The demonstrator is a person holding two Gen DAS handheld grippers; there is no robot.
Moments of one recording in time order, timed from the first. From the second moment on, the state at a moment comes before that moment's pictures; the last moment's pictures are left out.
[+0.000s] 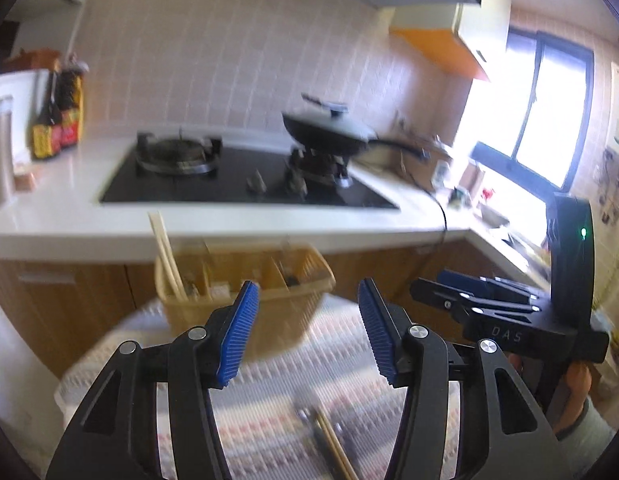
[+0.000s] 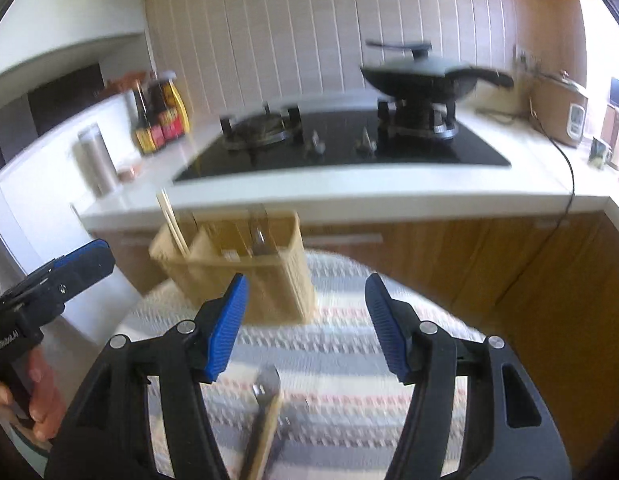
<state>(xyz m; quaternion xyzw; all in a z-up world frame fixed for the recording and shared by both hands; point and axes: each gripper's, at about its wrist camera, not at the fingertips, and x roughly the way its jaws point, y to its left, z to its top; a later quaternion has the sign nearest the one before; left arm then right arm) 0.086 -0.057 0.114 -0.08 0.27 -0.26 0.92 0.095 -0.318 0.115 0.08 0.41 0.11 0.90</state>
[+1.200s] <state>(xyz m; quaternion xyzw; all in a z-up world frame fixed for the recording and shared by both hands) 0.107 -0.106 -0.055 -0.05 0.53 -0.27 0.80 0.081 -0.305 -0.023 0.08 0.63 0.15 0.76</state>
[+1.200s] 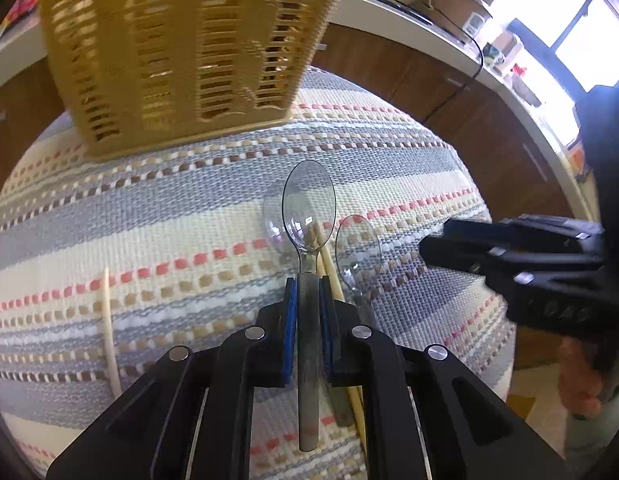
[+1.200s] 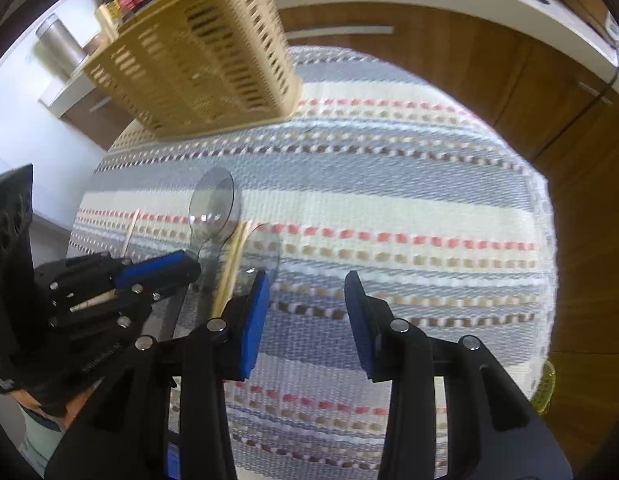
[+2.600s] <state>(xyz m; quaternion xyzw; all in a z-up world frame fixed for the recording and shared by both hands) 0.143 -0.109 -0.065 0.07 0.53 -0.18 0.83 0.099 -0.319 -0.029 0.06 0.60 0.13 0.79</state>
